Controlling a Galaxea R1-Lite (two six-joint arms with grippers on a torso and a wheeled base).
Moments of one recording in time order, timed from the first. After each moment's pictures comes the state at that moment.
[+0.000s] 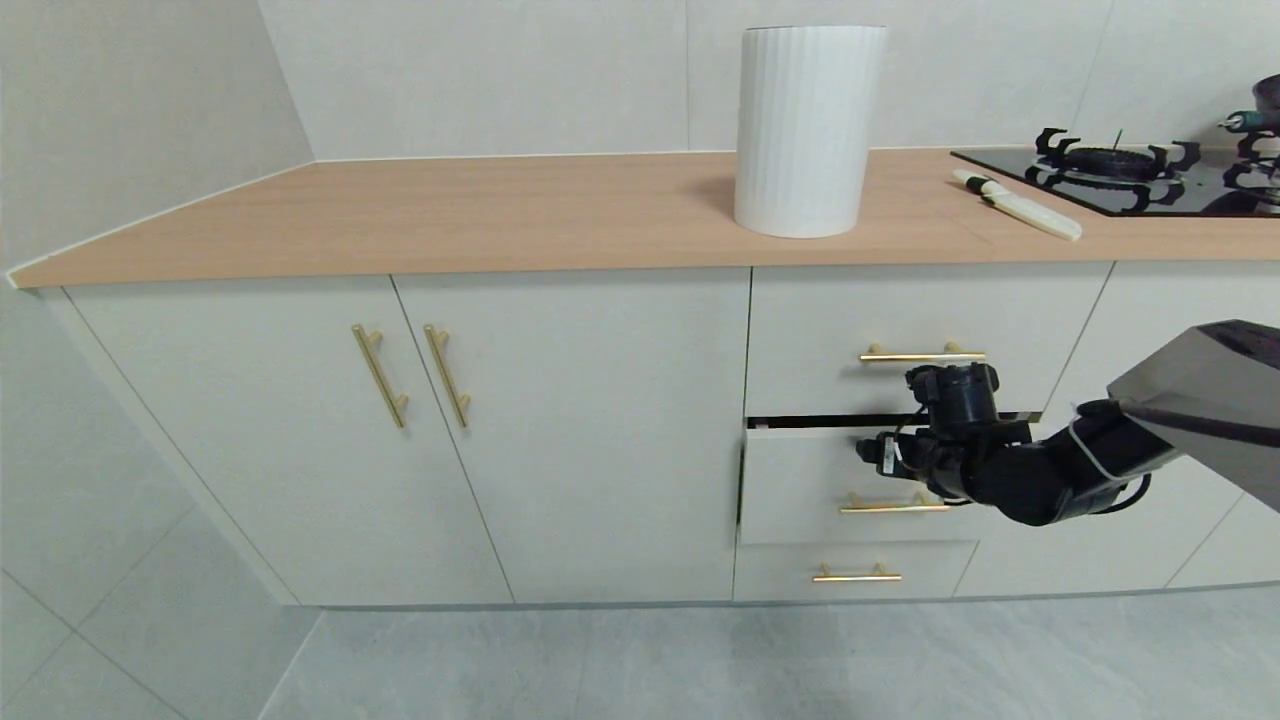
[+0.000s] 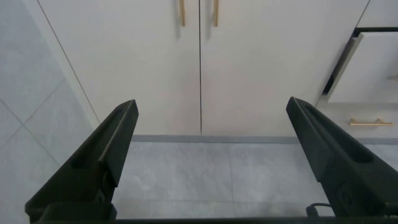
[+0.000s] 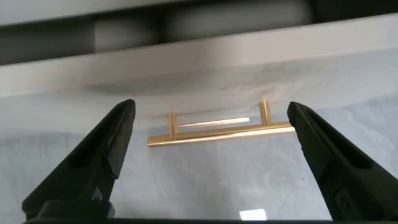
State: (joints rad) left arm 0.01 0.00 0.00 0.00 0.02 0.00; right arm 0.25 2.25 -1.15 -0.53 -0.26 0.26
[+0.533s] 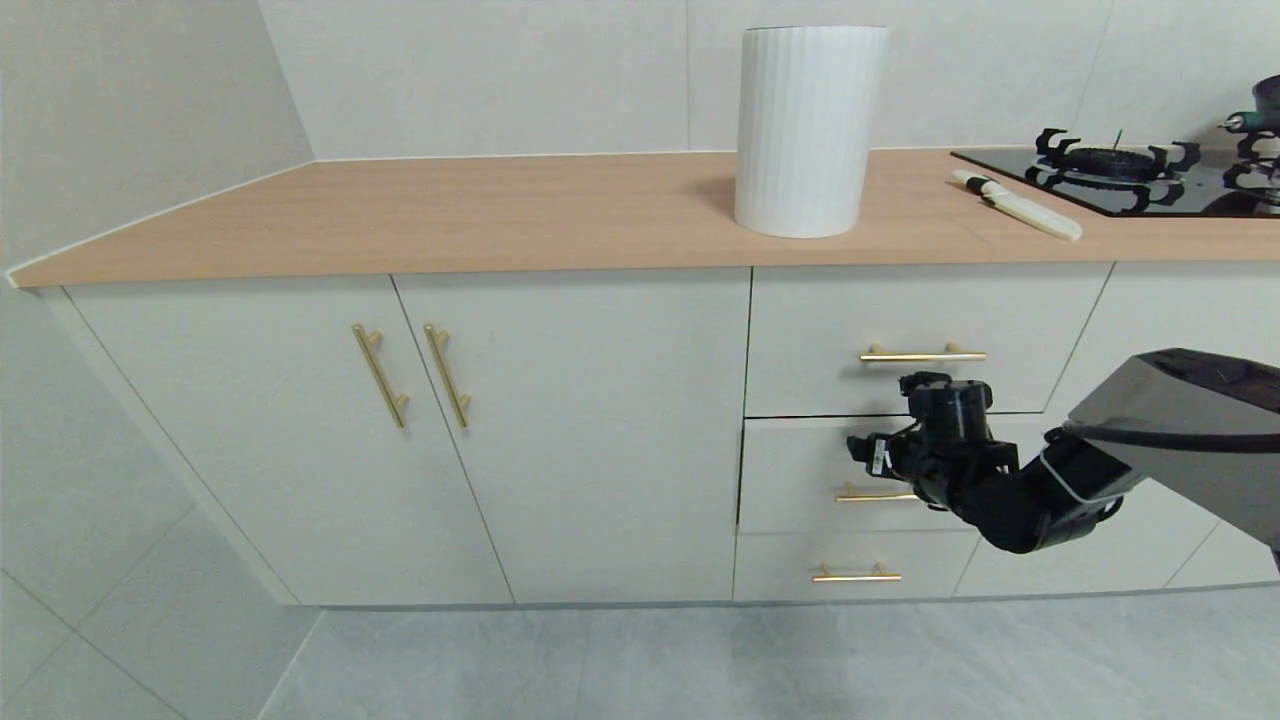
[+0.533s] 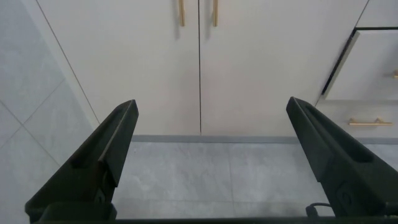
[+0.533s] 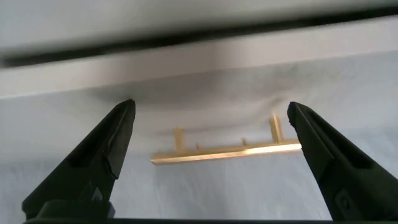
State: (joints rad) left arm 0.01 0.00 0.00 0.00 0.02 0.00; right arm 0.25 2.33 -1.11 -0.79 -0.27 0.24
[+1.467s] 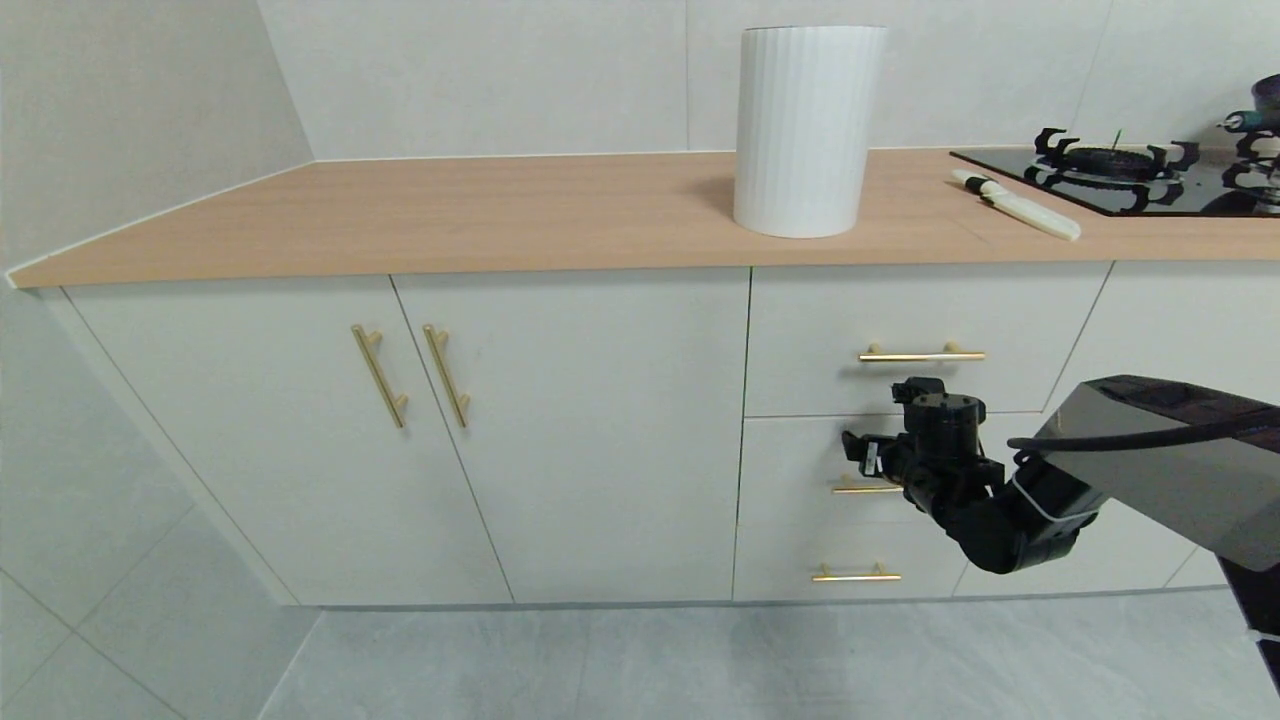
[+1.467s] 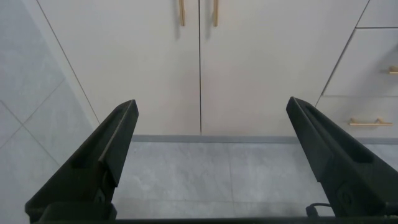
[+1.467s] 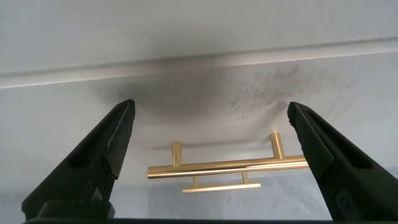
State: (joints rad) left arm 0.01 0.00 0.00 0.00 0.02 0.00; right arm 0.25 2.43 -1.13 -1.00 -0.30 0.17
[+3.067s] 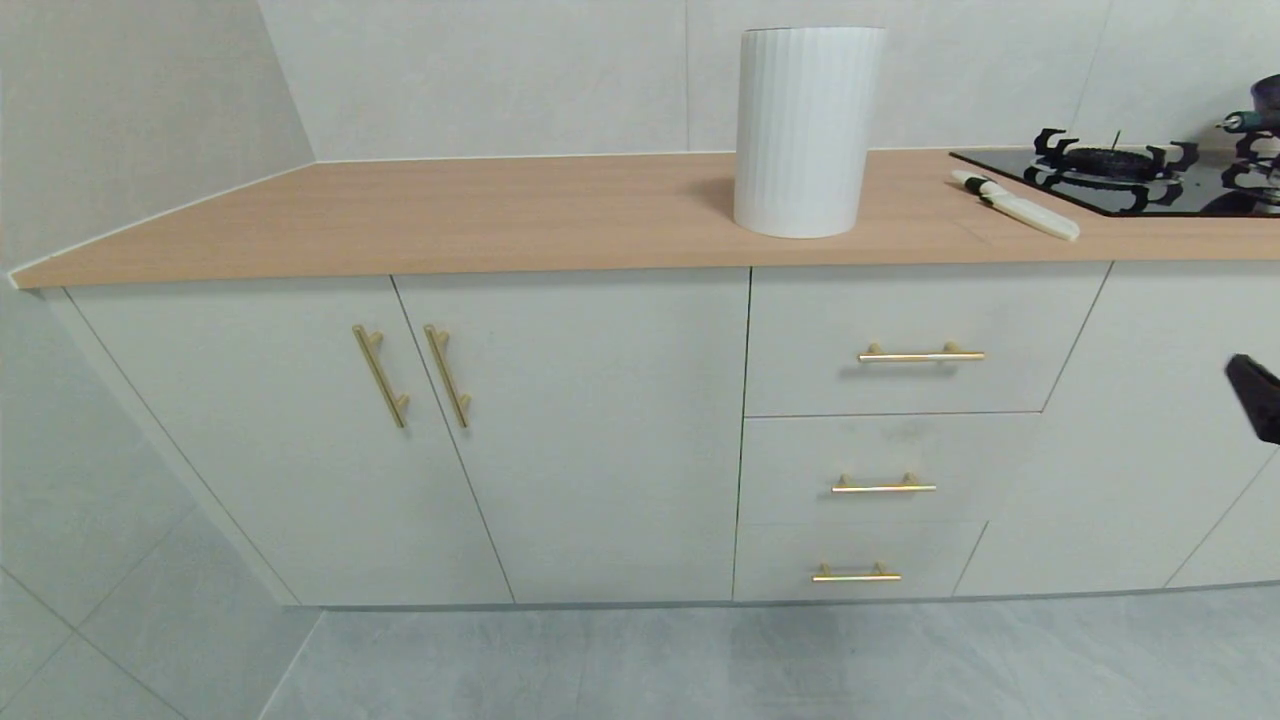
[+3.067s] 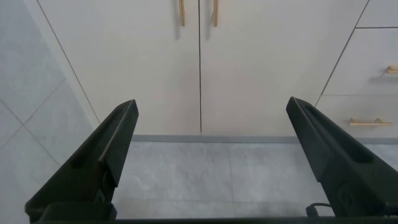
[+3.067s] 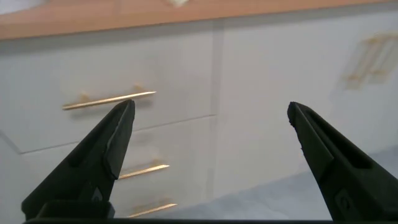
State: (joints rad) left arm 0.01 0.00 0.00 0.00 0.02 0.00; right arm 0.20 1.07 -0.34 -0.84 -0.53 -0.05
